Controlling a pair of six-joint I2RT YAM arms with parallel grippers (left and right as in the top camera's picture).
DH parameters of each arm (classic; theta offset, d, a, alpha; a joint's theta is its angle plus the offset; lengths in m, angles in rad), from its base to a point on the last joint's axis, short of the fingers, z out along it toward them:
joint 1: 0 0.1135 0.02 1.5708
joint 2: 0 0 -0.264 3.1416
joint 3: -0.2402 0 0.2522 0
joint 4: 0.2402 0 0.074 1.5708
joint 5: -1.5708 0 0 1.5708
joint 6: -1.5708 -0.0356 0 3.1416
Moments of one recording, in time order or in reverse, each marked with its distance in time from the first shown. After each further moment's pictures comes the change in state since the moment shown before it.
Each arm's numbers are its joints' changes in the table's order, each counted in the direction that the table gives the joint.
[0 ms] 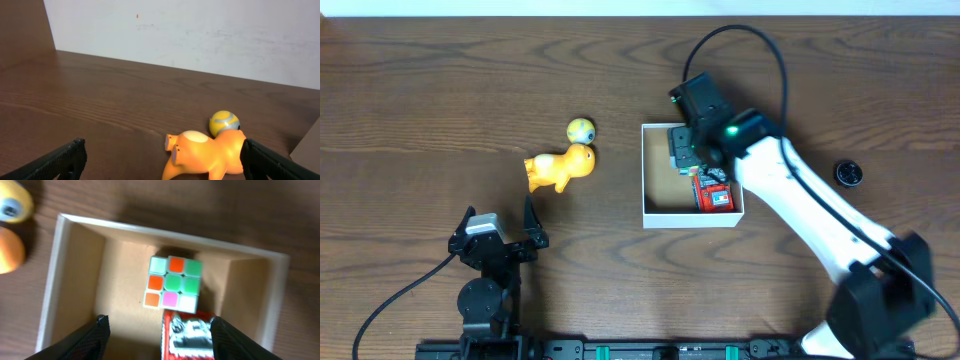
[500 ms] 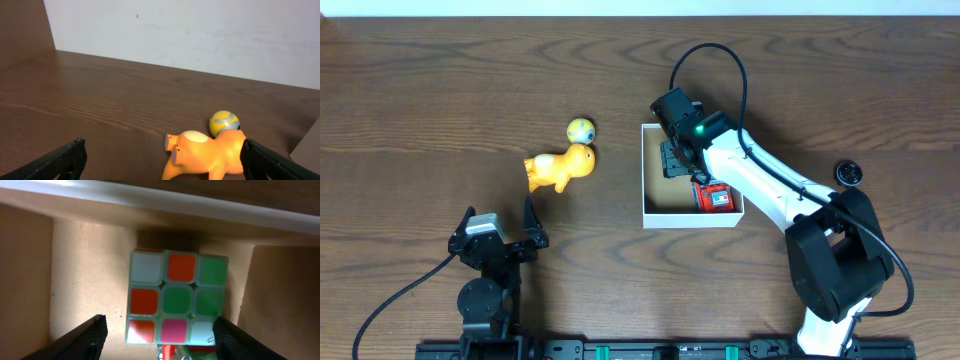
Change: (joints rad) left arm 0.000 0.000 0.000 0.000 0.000 0.000; right arm 0.012 -0.180 0.008 -0.032 -0.057 -0.055
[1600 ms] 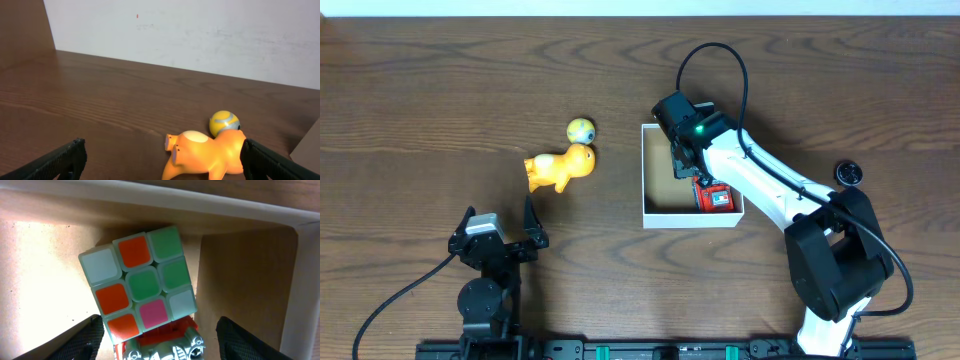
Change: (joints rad) left arm 0.000 0.000 0.000 0.000 0.000 0.000; right arm 0.000 -0.003 0.000 0.071 -0.153 -0.030
